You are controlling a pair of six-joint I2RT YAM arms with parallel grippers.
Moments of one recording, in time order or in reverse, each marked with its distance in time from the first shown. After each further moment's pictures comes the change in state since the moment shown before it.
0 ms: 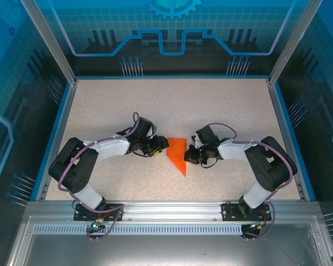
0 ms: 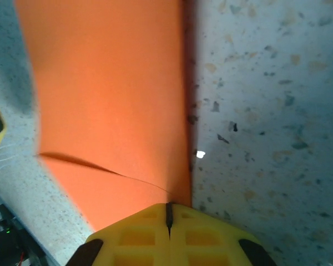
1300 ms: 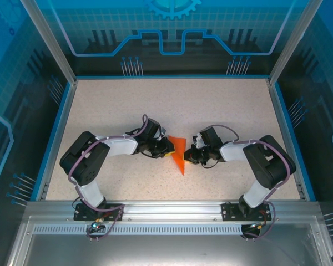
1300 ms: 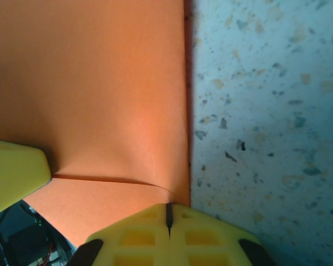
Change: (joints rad) left arm -0.059 0.121 0.042 0.111 0.115 -0.077; right arm -0.035 0.022 -0.062 0.161 -0.085 0.037
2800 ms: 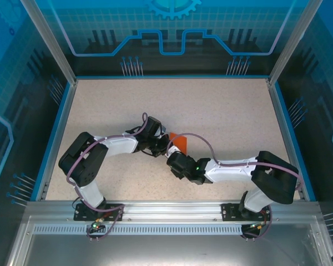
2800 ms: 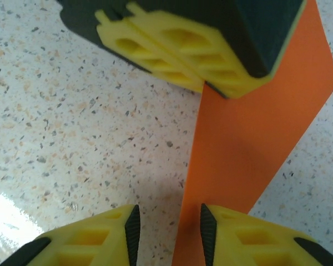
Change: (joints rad) left arm -0.005 -0.015 0.037 -0.054 -0.031 -0.006; right arm 0.608 -0.131 0.098 -0.243 1.006 -0.569
